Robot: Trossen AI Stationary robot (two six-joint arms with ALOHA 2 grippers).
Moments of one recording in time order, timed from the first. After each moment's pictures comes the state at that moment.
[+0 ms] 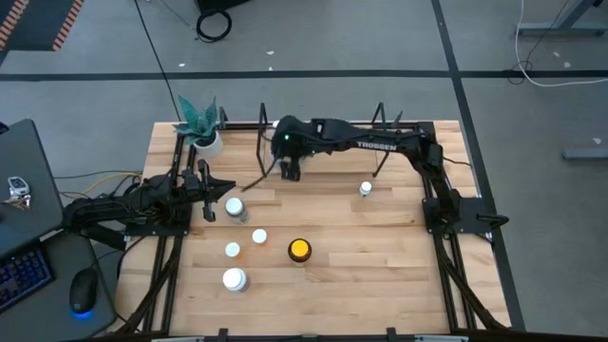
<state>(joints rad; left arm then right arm) 0.11 0.04 0.04 0.10 -0.13 0.04 -0.21 2.09 2.02 -0.79 0.06 -0.19</state>
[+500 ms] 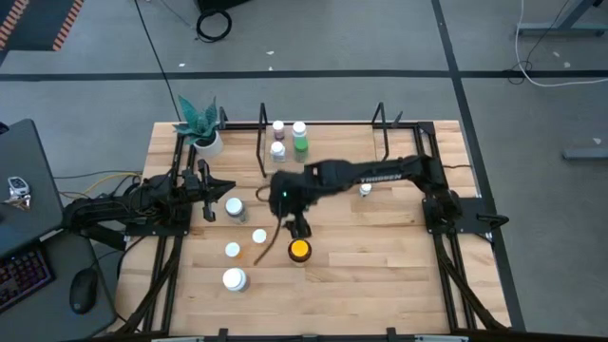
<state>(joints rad) 0.11 0.04 0.04 0.10 -0.13 0.04 0.07 2.09 2.03 -0.93 -0.14 -0.09</state>
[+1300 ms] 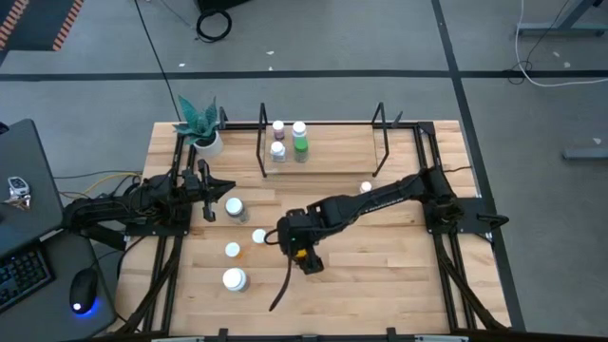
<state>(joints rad) 0.11 0.04 0.04 0.10 -0.13 0.04 0.24 2.09 1.86 -0.84 -0.09 -0.02</state>
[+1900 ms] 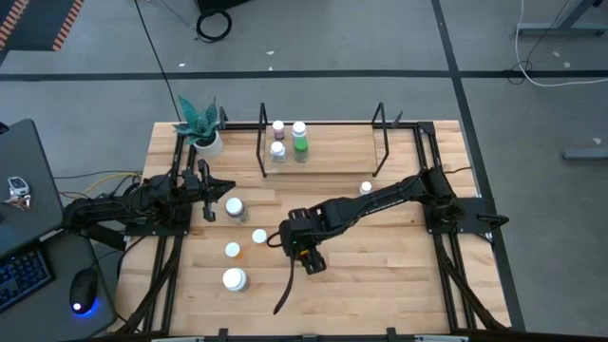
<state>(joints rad) 0.11 0.04 0.04 0.10 -0.13 0.04 0.25 2.09 1.84 -0.86 -0.02 -0.04</state>
